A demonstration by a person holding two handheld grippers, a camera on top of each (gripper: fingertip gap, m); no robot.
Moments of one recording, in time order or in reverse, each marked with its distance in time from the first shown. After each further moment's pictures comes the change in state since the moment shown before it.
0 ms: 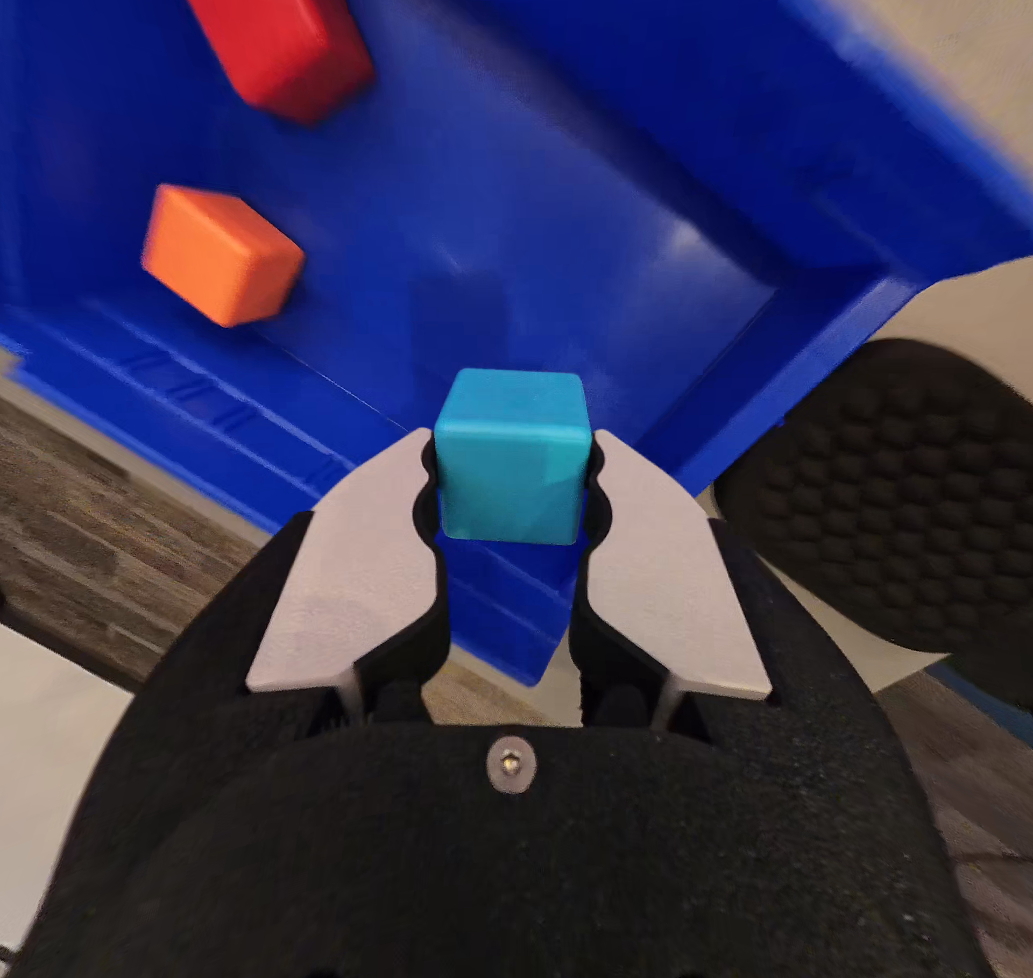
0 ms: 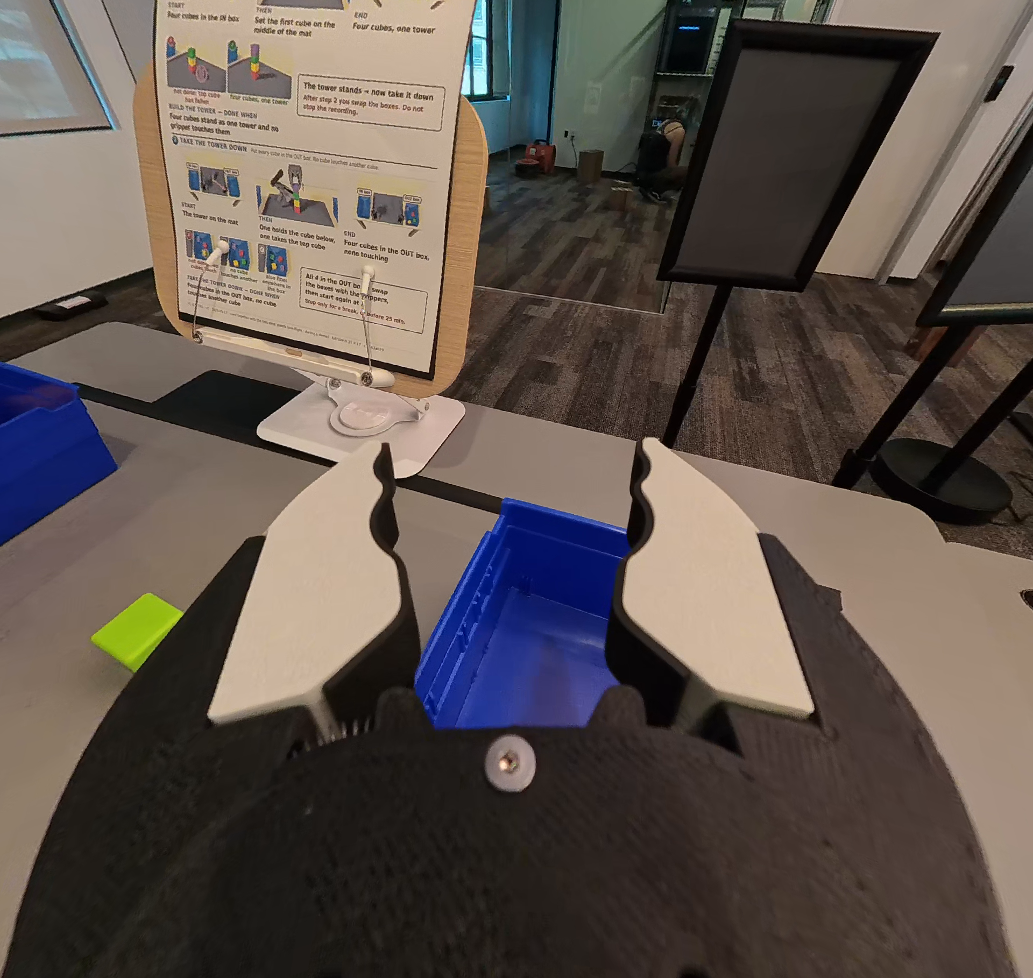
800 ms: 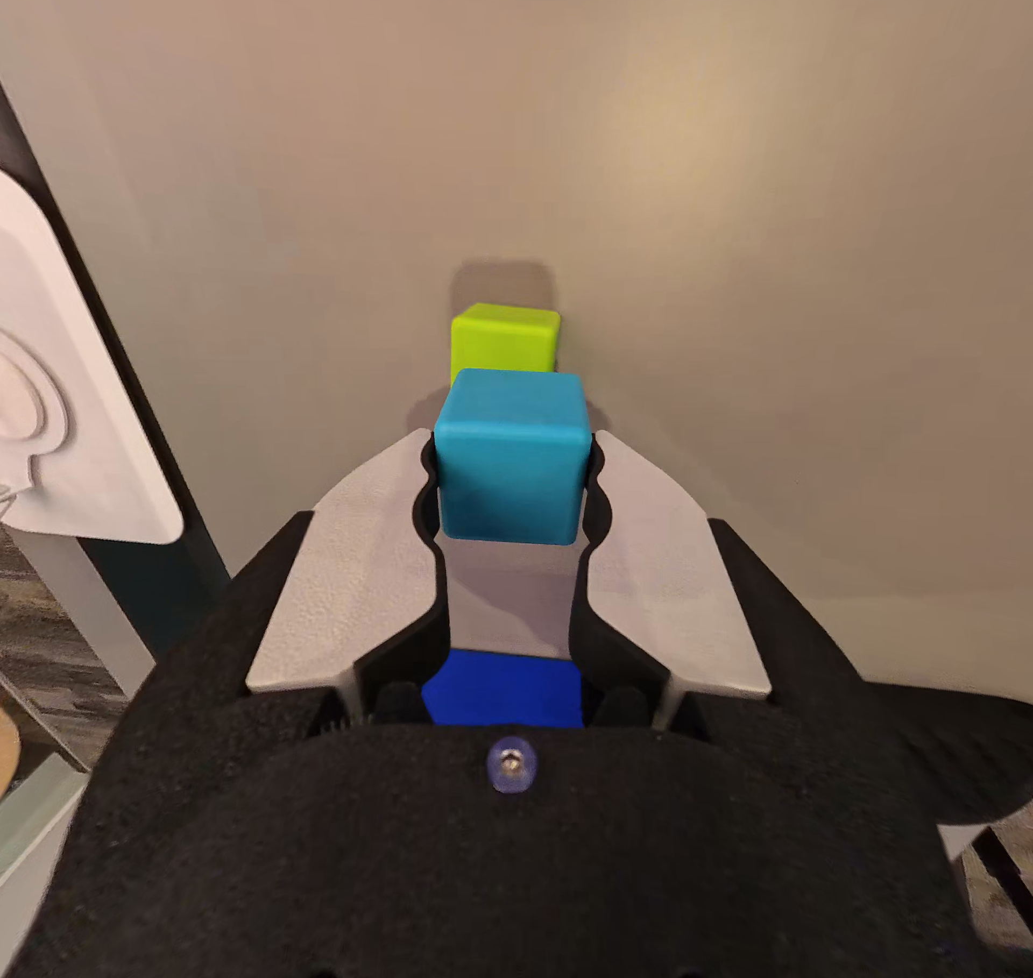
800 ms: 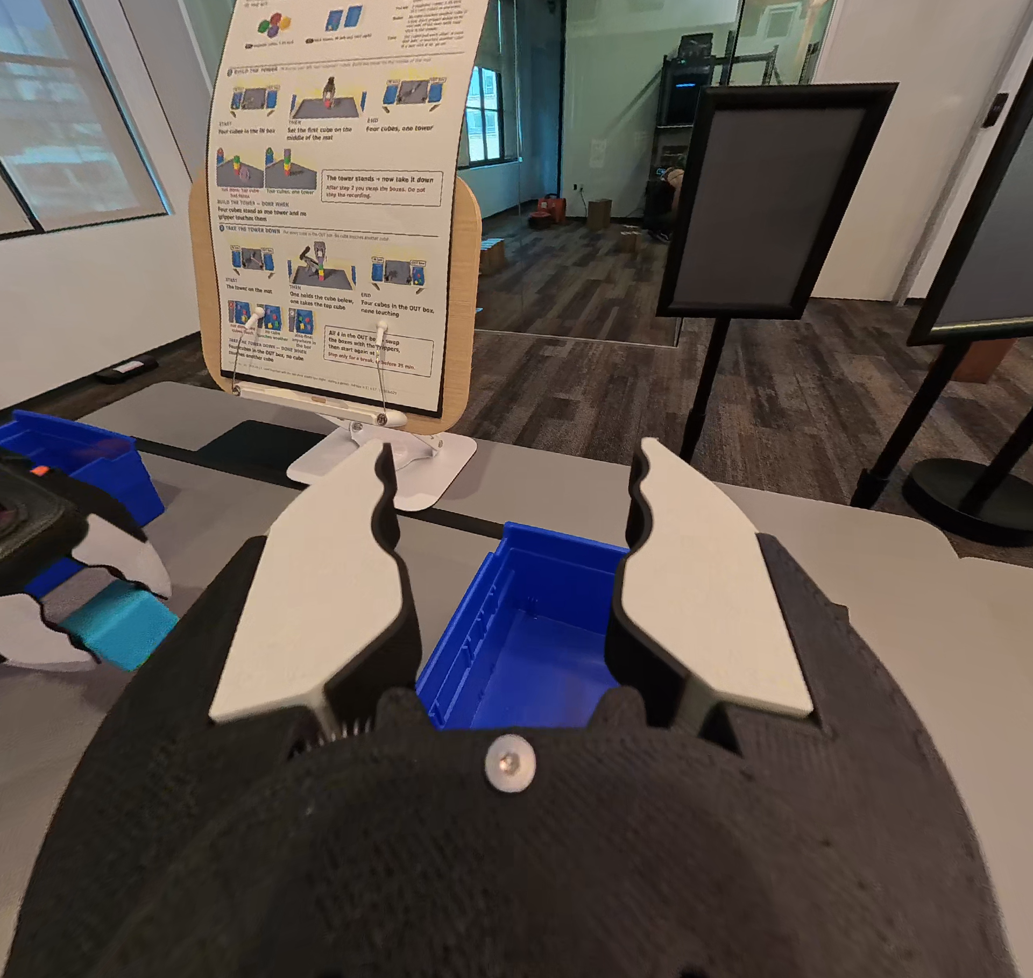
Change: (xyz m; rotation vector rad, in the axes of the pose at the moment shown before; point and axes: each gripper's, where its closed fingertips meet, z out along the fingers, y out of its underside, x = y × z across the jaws) left arm 0.133 -0.288 0.027 0.064 0.104 0.582; right arm 0.013 -0.019 -0.023 0.088 -0.026 0.063
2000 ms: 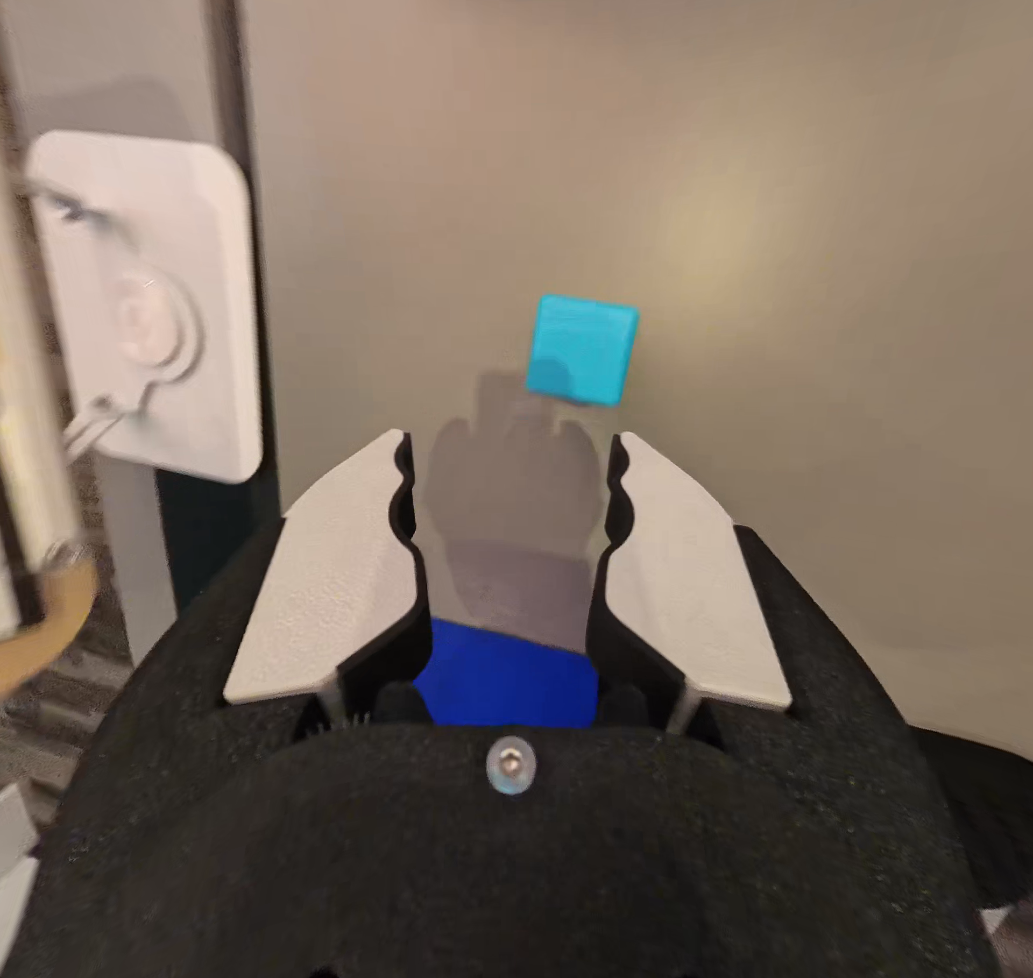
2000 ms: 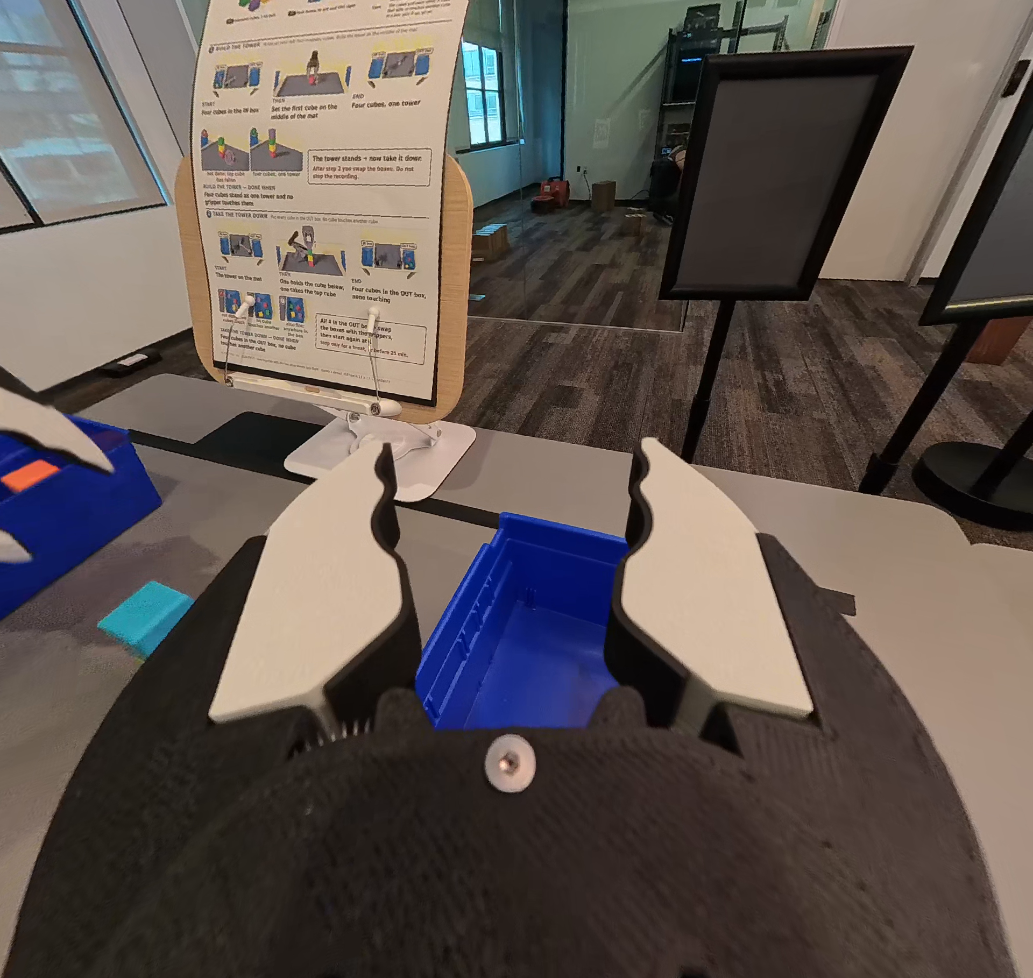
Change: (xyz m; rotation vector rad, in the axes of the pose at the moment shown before) left arm -0.035 0.016 -0.051 0.180 -0.096 -0.136; right arm 0.007 0.009 0.006 -0.027 -0.006 0.017
